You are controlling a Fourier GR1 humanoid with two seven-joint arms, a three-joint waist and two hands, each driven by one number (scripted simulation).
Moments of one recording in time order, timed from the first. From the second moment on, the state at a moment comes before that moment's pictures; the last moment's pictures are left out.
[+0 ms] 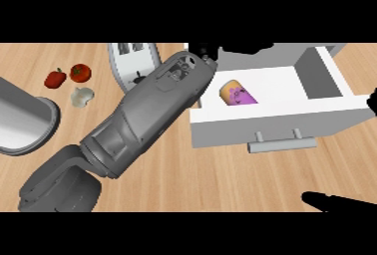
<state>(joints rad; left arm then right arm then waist) -1.43 0.00 -0.59 -0.42 0.69 0.82 -0.13 0.05 -0.19 -0.11 -2.22 0.38 0.19 0.02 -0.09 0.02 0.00</state>
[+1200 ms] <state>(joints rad) -1.39 0.15 -0.63 -0.65 0.62 0.84 0.07 -0.18 -0.18 0.06 -1.55 1.05 -0.19 -0.07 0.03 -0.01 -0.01</state>
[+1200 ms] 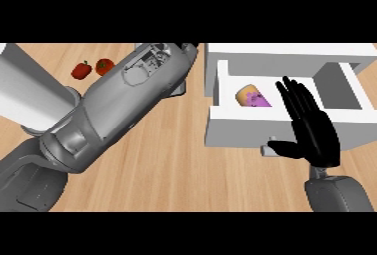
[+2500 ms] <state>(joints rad) -1.10 0.46 -0.64 -1.12 0.55 0.78 0.27 -0.74 -0.18 -0.15 -0.70 1.22 -0.63 -0.11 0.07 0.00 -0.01</state>
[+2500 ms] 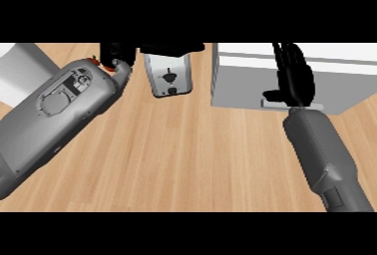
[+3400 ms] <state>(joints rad) -0.90 0.53 -0.63 -1.33 0.49 0.78 0.27 -1.05 -0.22 -0.23 -0.29 1.24 -0.71 -0.09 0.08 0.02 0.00</state>
